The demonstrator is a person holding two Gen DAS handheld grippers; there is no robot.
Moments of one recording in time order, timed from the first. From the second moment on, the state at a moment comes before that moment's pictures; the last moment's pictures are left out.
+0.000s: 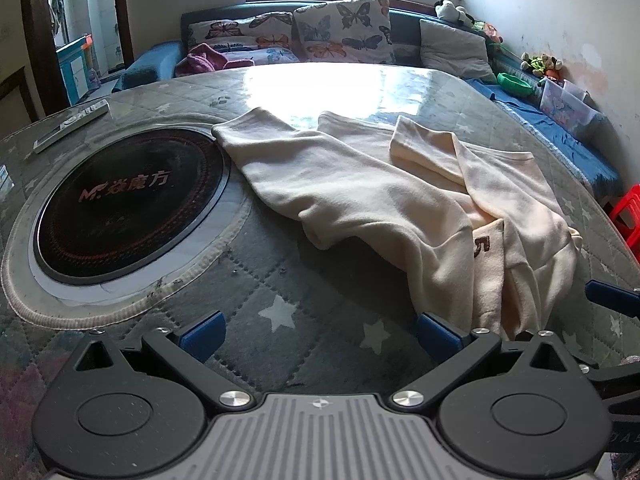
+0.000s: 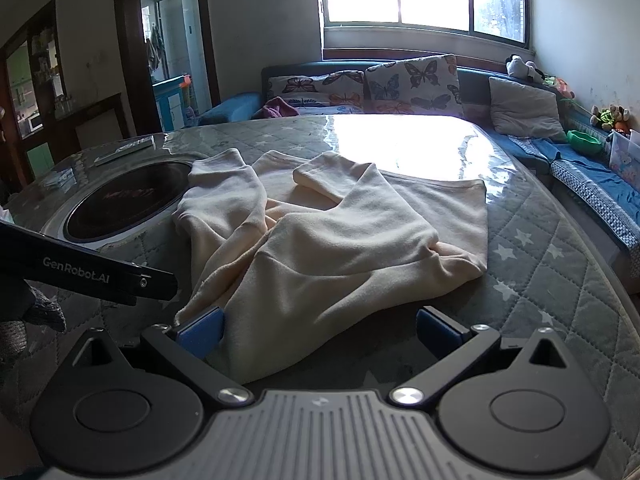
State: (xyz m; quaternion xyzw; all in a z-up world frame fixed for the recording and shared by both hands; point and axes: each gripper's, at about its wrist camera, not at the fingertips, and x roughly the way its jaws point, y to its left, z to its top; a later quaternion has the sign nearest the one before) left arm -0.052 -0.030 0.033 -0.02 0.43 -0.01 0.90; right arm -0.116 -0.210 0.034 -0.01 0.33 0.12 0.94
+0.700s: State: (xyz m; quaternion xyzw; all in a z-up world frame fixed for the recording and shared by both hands) left arm -0.046 -0.034 0.037 -0.02 0.43 -0.01 0.90; right arm -0.110 -0.209 0.037 -0.01 0.33 0.12 0.94
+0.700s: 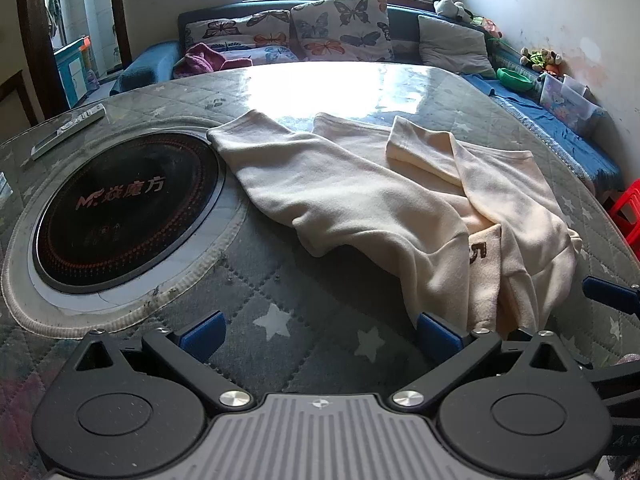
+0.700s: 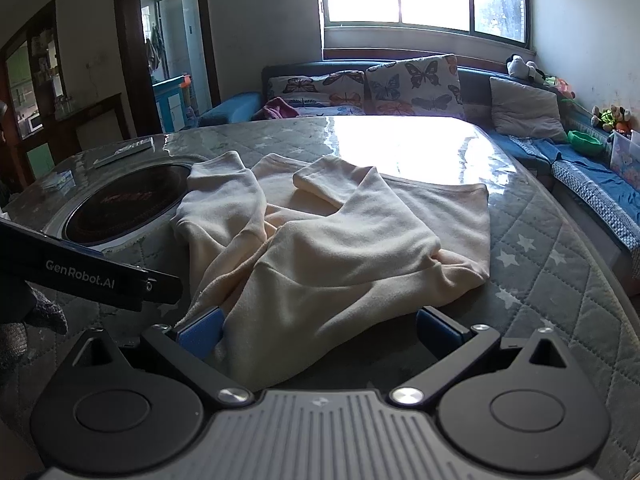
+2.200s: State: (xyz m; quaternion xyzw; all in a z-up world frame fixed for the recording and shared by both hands) left arm -0.016 -0.034 0.068 -0.02 0.40 0.00 0.92; right arm -0.088 -0.211 0.055 -0.02 0.31 0.12 0.94
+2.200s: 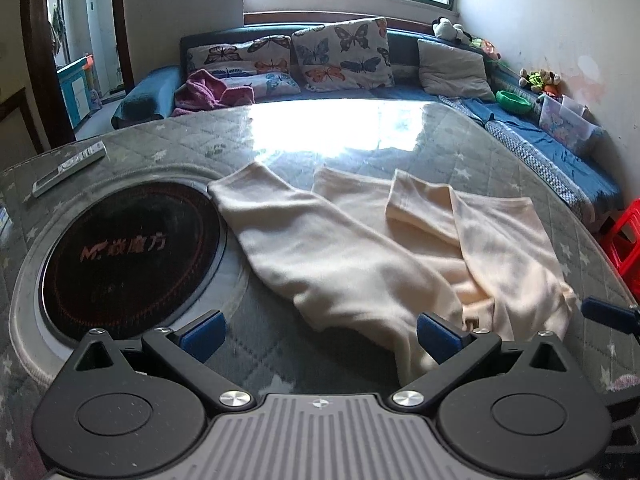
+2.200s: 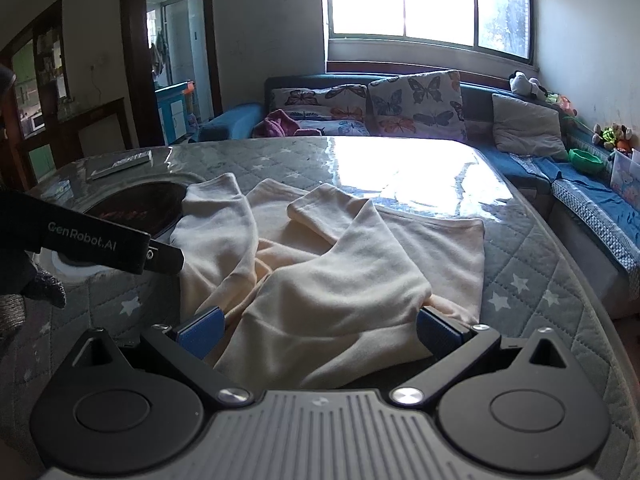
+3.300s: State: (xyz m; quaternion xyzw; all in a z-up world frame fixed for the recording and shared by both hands) left arm 0.100 -0.037 0.033 -0.03 0.44 0.02 0.90; right arm 0.066 -0.237 0.041 0.05 0.36 0.12 0.92
